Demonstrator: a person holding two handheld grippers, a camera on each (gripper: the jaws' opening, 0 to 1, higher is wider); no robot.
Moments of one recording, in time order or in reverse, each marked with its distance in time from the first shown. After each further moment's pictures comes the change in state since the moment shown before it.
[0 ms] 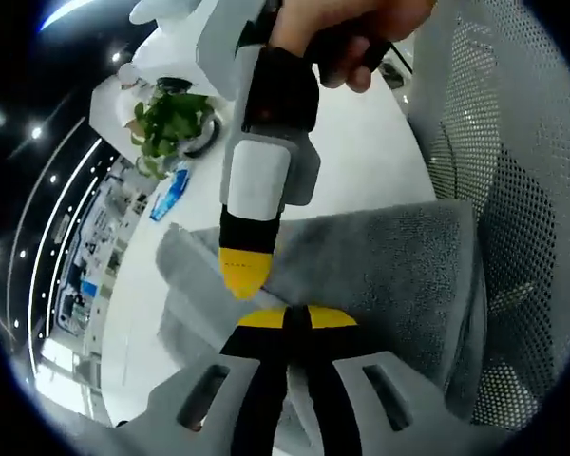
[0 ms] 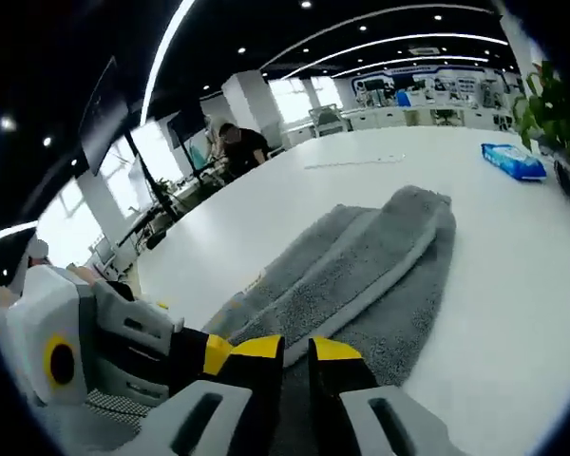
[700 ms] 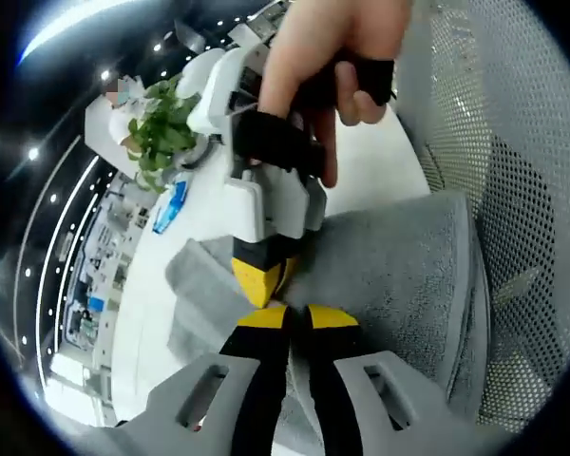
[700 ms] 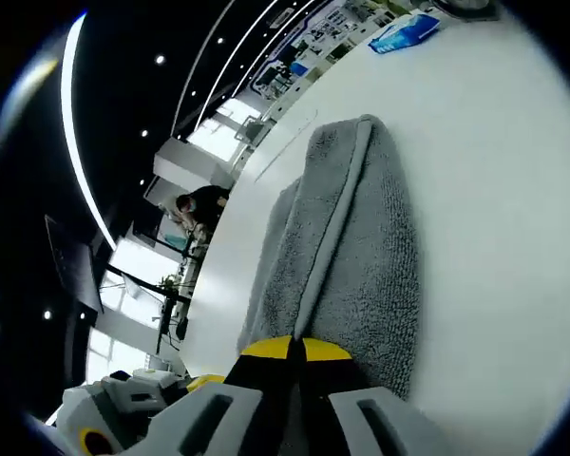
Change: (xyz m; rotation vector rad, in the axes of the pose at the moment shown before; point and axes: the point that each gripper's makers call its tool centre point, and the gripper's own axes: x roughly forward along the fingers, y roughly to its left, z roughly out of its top) left arm -0.016 0.023 0.016 -0.031 -0.090 0.080; right arm 0.014 -0.011 -0.007 0.525 -0.063 0.071
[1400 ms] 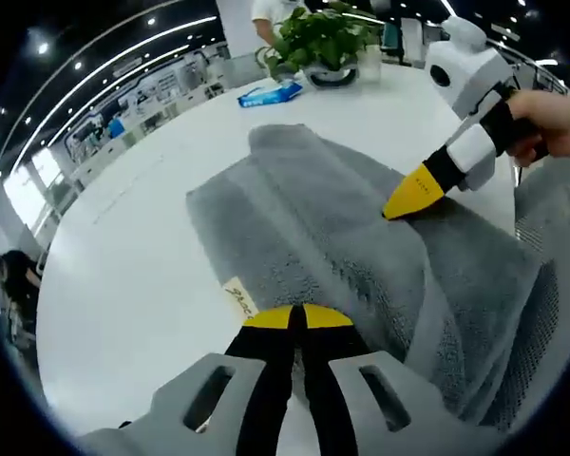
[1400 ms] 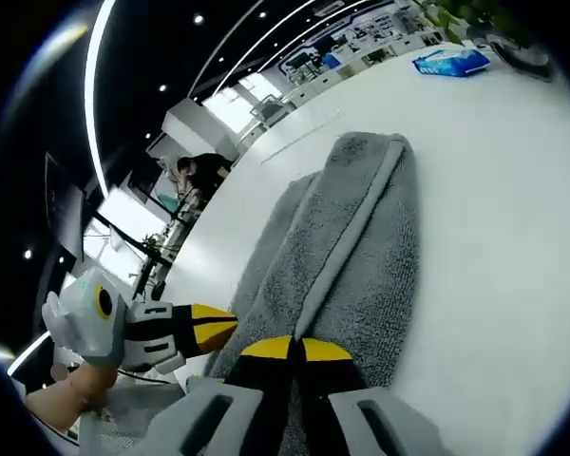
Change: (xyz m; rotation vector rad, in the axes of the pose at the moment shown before) left arm -0.005 0.027 -0.101 -0.621 0.267 0.086; right arm -0.010 -0.006 0.004 -0.217 0.064 -0.083
